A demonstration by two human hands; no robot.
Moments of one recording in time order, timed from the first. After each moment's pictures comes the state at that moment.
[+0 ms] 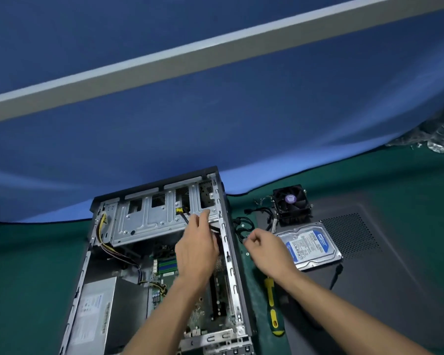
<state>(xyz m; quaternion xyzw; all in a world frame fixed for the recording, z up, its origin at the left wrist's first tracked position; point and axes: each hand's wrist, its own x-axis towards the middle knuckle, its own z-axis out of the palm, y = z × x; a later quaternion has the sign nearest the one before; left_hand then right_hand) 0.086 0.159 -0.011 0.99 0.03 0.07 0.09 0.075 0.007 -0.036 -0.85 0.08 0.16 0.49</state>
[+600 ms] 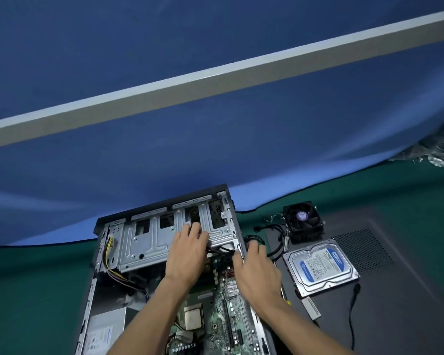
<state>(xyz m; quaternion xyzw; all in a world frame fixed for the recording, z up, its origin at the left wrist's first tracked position) 0.136 0.226 -0.014 0.98 -0.16 0.00 -0.07 0.087 0.081 -0.035 -0.94 0.13 0.09 0.29</state>
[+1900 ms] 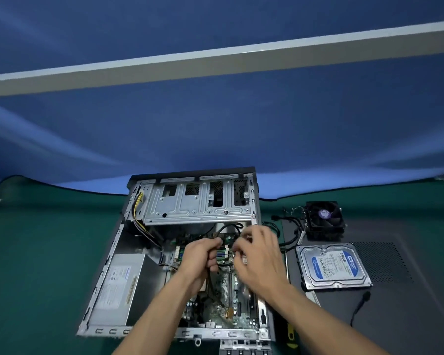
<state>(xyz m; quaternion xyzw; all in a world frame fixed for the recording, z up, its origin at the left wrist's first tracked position) 0.065 0.221 -0.014 0.58 0.31 -0.15 0.74 0.068 0.076 -0.035 -0.95 -0.17 0.00 0.26</state>
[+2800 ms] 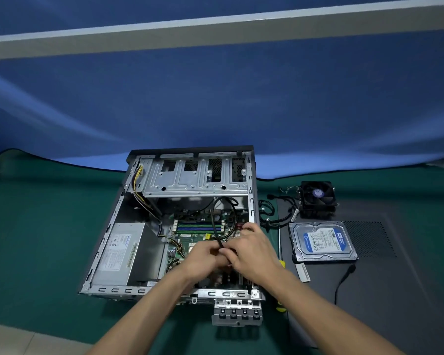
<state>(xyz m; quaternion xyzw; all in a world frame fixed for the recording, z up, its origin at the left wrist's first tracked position) 0.010 0.212 -0.010 0.75 0.16 -0.28 0.57 0.039 0.072 -0.031 -0.93 -0.31 0.04 0.21</state>
